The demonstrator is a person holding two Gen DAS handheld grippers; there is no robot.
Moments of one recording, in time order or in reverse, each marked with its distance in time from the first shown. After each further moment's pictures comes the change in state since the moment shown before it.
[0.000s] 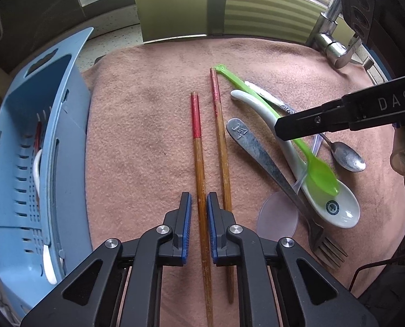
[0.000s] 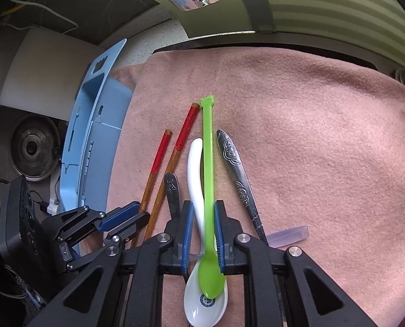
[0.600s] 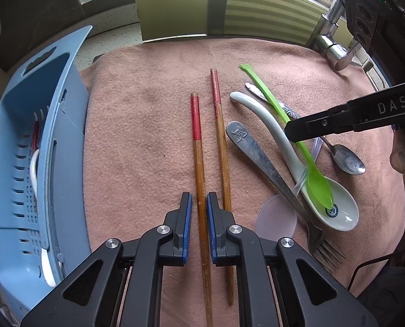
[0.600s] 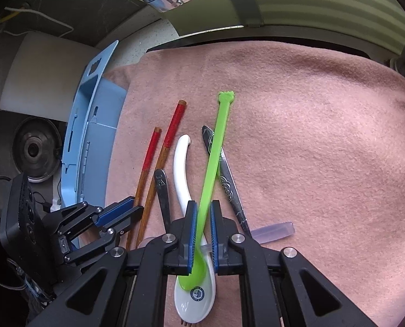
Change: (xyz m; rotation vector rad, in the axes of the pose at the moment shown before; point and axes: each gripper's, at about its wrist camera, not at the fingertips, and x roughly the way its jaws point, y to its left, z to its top) left arm 0.001 0.004 0.000 -0.004 0.004 -0.012; right arm 0.001 -0.012 0.002 0.032 0.023 -0.005
